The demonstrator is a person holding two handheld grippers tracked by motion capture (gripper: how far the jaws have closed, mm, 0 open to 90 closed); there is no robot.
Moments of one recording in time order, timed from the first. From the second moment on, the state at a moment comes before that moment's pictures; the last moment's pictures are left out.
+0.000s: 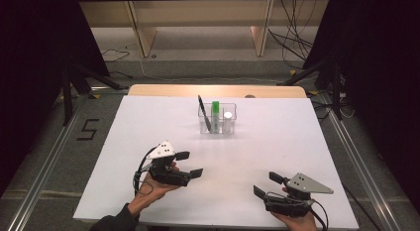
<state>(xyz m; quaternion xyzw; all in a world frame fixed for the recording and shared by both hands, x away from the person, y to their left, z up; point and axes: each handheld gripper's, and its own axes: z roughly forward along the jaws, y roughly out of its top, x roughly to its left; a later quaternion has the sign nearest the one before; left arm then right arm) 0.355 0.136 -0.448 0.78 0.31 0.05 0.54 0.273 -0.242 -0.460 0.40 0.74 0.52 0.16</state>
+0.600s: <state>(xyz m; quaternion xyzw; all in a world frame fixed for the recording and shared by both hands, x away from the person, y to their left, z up) 0.335 0.146 -0.463 0.79 0.31 0.05 0.52 0.273 -0.242 -0.461 0.40 0.73 0.52 0.16</state>
